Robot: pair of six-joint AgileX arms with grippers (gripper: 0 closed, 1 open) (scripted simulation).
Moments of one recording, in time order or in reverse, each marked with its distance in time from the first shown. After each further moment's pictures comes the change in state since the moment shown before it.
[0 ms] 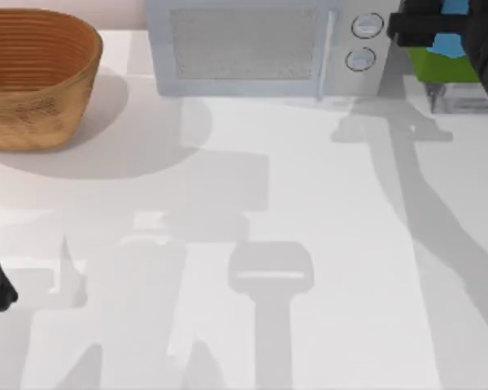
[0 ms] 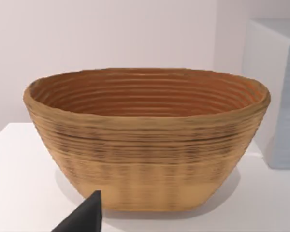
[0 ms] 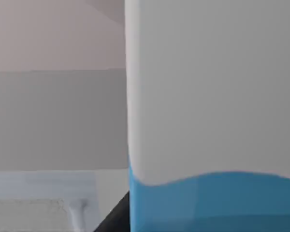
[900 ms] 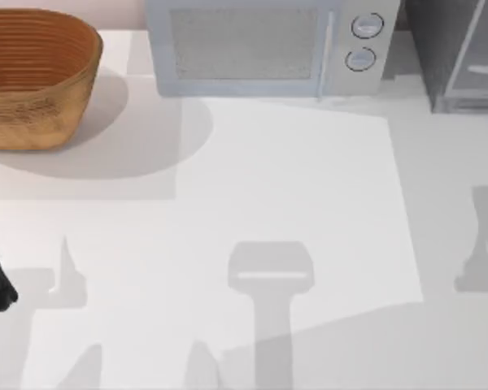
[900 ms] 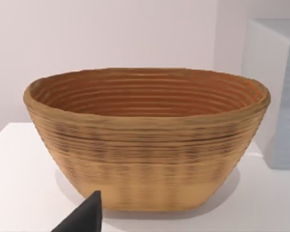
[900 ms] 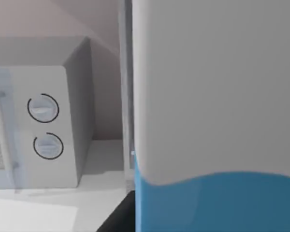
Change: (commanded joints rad) left arm 0.000 0.000 0.000 0.000 0.000 0.000; right arm -0.360 -1.311 -0.820 -0.336 -0.354 -0.097
